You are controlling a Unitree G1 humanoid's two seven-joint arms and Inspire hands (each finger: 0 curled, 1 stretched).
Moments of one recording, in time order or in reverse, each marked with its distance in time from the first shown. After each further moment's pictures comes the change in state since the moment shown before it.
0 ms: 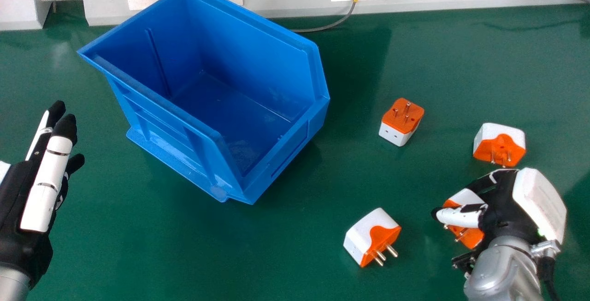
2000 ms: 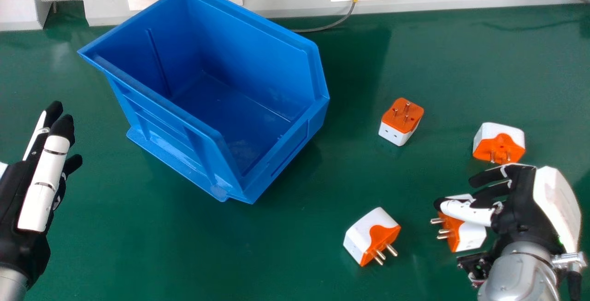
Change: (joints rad) left arm 0.001 0.000 0.010 -0.012 0.000 0.020 0.000; right arm 0.109 0.030 -0.001 -0.303 -0.001 0.096 0.068
